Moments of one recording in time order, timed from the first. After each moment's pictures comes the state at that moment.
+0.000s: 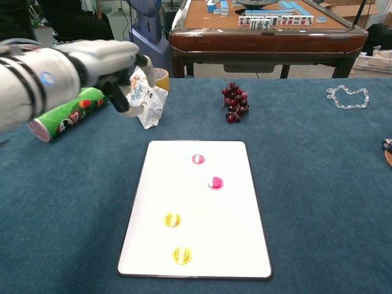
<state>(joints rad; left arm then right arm) -0.96 -1.55 -0.23 -1.90 0.62 1.42 0.92 0.05 -1.13 0.04 -1.54 -1.52 1.45 0.28</state>
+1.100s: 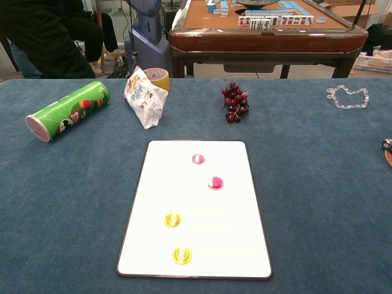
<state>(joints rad) -0.20 -1.03 0.18 -2.04 1.20 1.80 0.34 0.08 -1.09 0.05 -1.66 -1.51 1.43 0.16</state>
